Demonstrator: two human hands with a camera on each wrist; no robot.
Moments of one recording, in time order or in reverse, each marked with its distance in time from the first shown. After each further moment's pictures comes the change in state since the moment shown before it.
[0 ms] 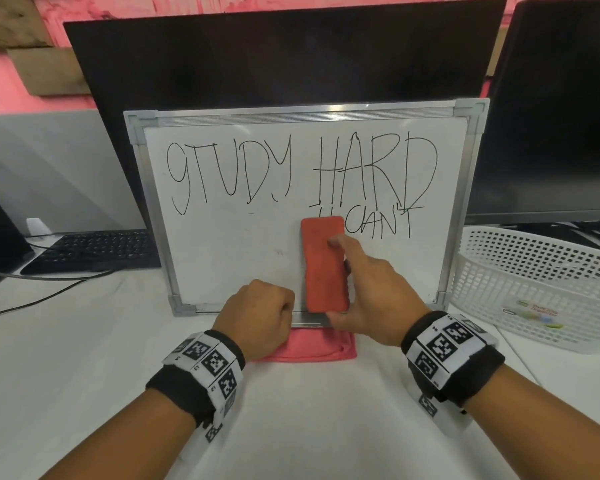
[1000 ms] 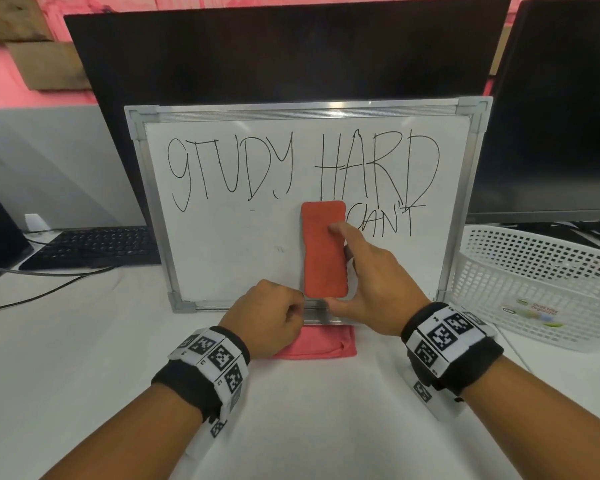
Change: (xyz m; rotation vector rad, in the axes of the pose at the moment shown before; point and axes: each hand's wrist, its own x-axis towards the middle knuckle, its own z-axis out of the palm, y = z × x) left_hand 0.001 0.003 0.005 -0.187 -0.044 0.081; right_hand 0.008 0.008 -0.001 0.089 0.061 -0.064
